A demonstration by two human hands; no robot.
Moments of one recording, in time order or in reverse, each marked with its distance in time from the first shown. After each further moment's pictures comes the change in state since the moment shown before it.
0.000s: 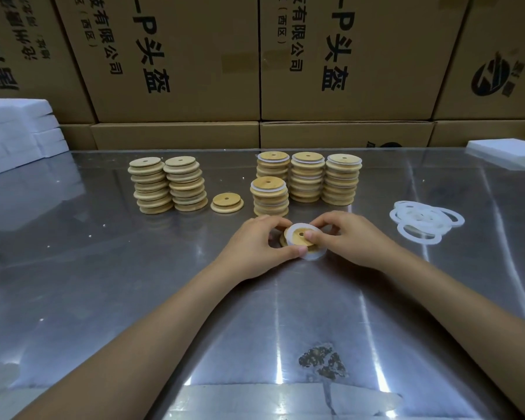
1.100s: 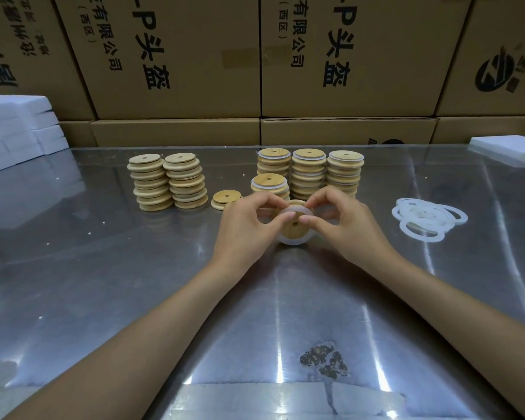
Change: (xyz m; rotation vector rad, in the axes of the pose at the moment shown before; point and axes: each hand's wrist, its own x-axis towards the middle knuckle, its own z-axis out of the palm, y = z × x) left_hand -0.001 0.016 -0.007 -0.236 0.438 0.085; right_hand -0.006 -0.022 0.008 0.327 0.323 -0.234
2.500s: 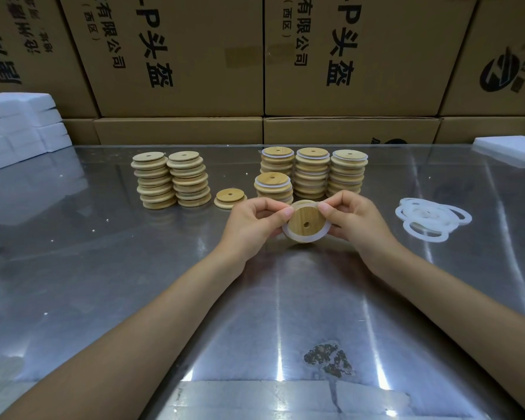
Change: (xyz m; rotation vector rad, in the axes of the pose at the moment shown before) left_hand 0.001 0.002 -0.001 -0.485 -0.158 -0.467; right_hand 0.001 -0.006 -0.001 0.450 0.031 0.400
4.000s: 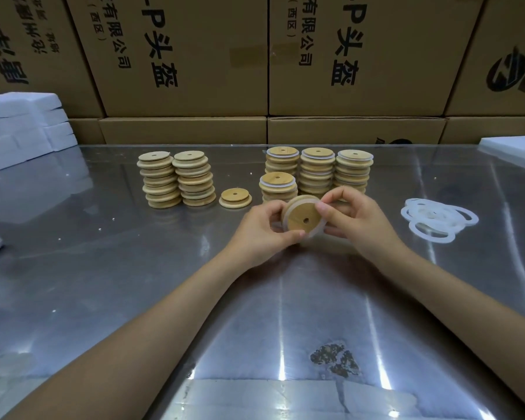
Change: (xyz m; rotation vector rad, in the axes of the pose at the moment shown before) left_hand 0.005 -0.010 -0.005 0.364 -0.137 0.178; right_hand -0.004 -0.002 0.002 -0.075 -0.081 -0.117
